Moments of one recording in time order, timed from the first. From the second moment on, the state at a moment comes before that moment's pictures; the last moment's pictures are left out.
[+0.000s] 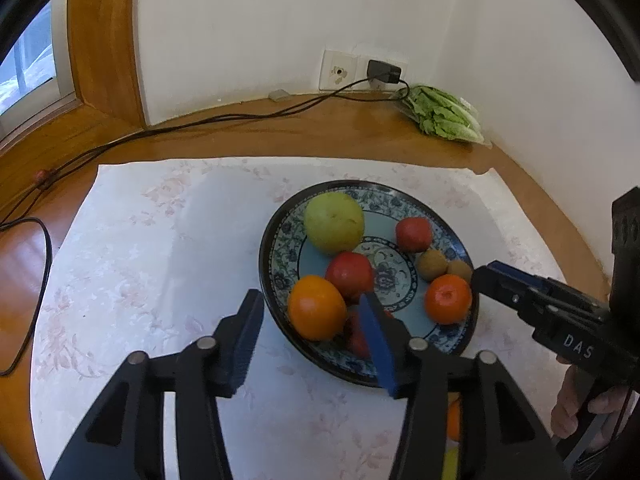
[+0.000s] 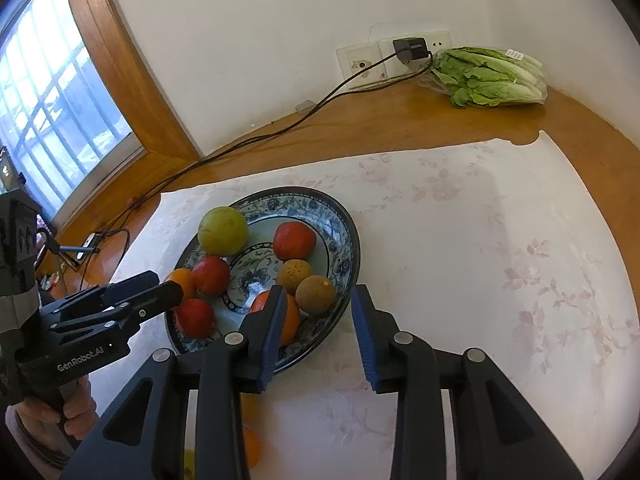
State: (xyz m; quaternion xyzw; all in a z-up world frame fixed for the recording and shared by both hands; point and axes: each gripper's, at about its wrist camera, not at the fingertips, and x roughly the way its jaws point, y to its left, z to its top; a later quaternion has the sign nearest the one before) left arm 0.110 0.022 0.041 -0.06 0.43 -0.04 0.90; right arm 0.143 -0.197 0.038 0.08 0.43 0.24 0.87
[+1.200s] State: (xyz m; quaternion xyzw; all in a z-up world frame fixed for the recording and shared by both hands) left arm 0.042 -0.014 0.060 -0.06 0.45 -0.11 0.89; right arm 0.044 -0.217 0.058 0.05 0.43 0.26 0.86
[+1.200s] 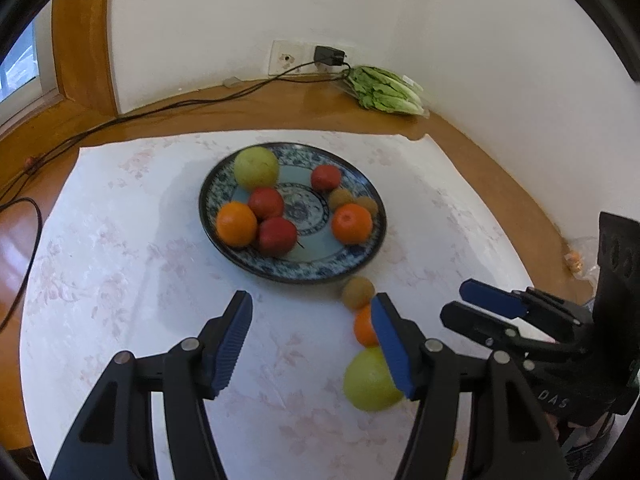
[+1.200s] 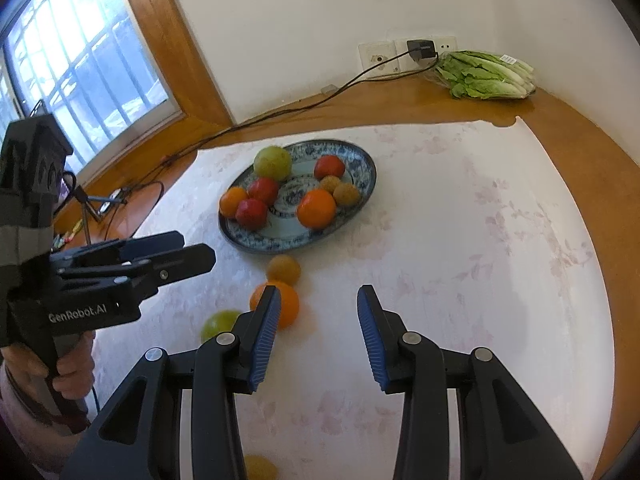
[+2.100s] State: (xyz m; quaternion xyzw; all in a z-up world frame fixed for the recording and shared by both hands) left arm 0.014 -0.048 0.033 -0.04 0.49 -0.15 0.86; right arm 0.019 -0.238 0.040 0.06 0.45 0.25 0.86
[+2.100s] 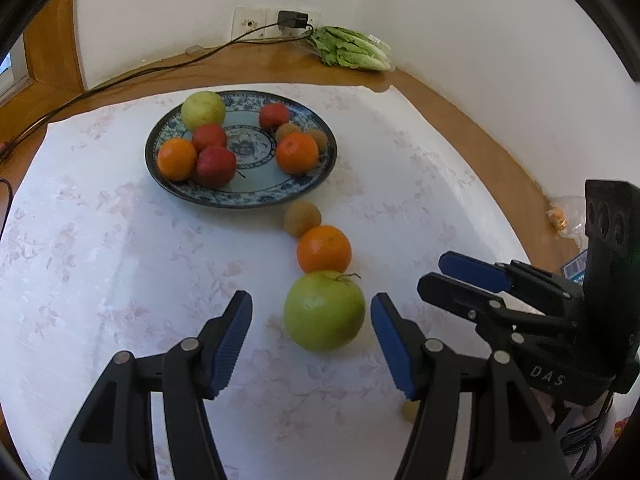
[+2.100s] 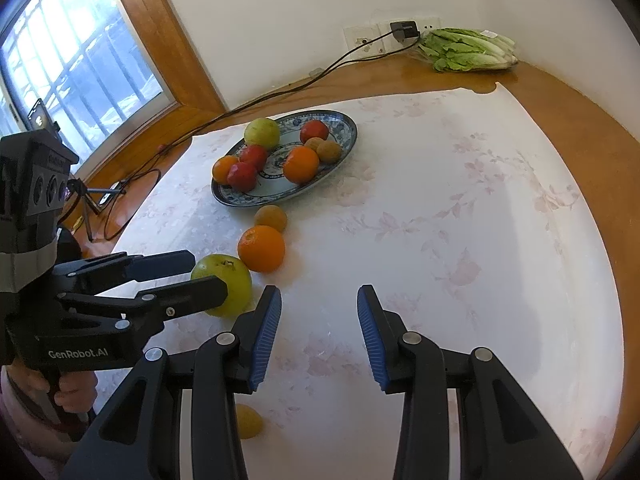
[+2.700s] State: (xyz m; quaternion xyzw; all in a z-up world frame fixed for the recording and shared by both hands) left arm 0.018 -0.055 0.023 -0.03 0.48 -0.15 0.86; right arm 0.015 -0.235 0.033 0.07 0.46 0.25 0.85
